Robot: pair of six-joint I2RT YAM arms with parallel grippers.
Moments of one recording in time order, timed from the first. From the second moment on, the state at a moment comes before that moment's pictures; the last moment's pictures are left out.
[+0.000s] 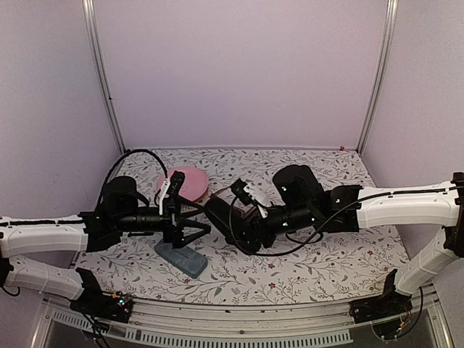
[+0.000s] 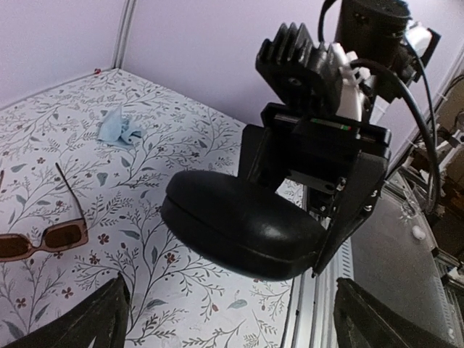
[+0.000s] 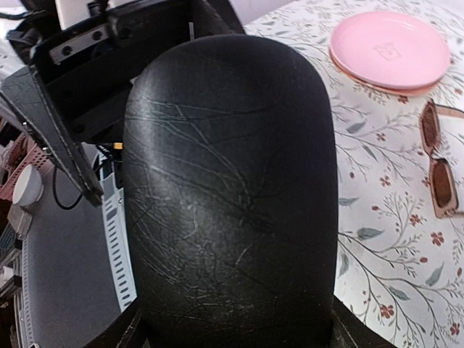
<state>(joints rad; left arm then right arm) -0.80 1.08 0.50 0.37 0.50 -0.27 1.11 1.48 1.04 -0.15 -0.24 0.30</state>
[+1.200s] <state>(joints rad) -0.81 1.21 0.51 0.55 0.84 -0.25 1.10 1.56 1.03 0.05 -0.56 0.22</state>
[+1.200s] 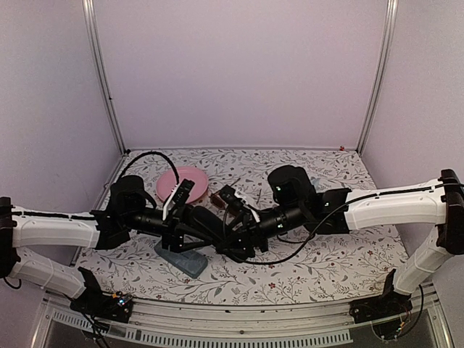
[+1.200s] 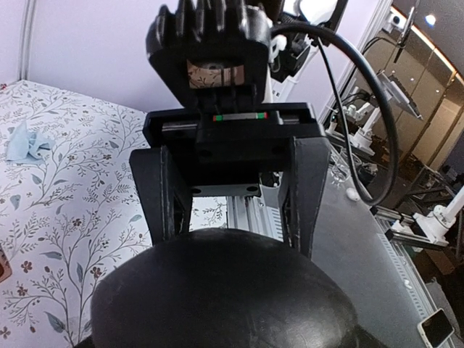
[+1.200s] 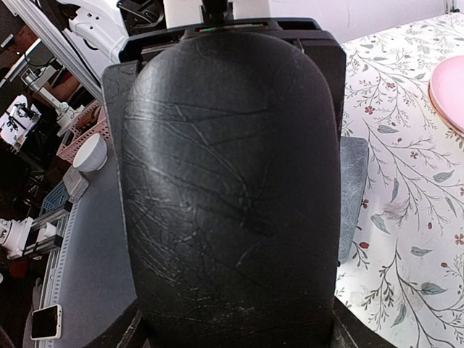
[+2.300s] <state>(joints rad) -0.81 1.22 0.54 0.37 0.82 -0.19 1.10 1.59 1.04 -0.04 -0.49 0.20</state>
